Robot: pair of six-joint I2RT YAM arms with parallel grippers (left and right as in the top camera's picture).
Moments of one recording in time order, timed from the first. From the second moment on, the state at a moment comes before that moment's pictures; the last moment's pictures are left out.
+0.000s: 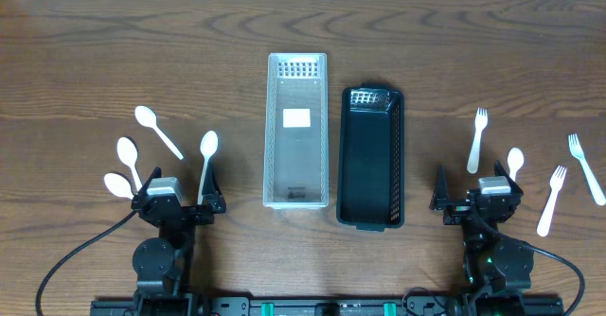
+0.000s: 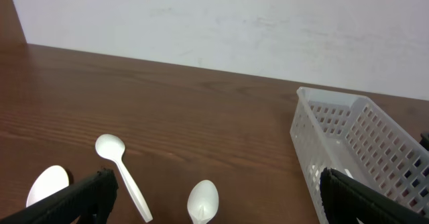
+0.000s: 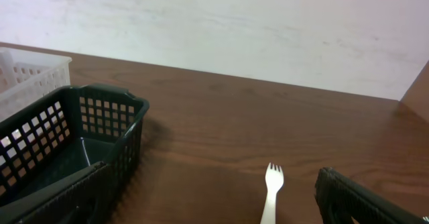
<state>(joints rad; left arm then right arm) -0.03 0.01 0.02 -0.11 -0.03 -0.15 0.06 0.01 0.01 -0.07 0.03 -0.08</state>
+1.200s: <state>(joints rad) -0.03 0.01 0.02 -0.09 -0.03 -0.22 0.06 0.02 0.01 -0.09 0.01 0.12</state>
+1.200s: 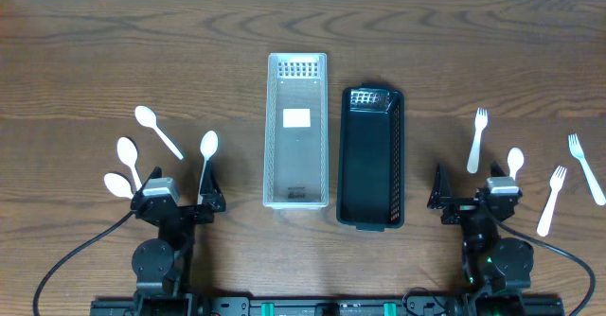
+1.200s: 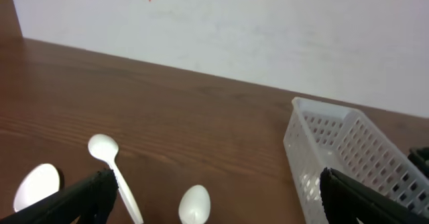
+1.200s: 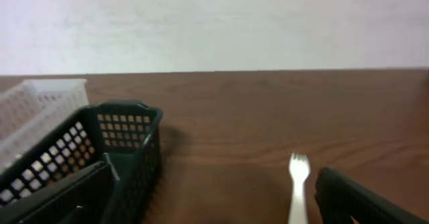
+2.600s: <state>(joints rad) -0.06 1.50 1.13 -0.78 0.00 -0.25 0.02 1.55 1.14 -1.13 -0.17 0.14</state>
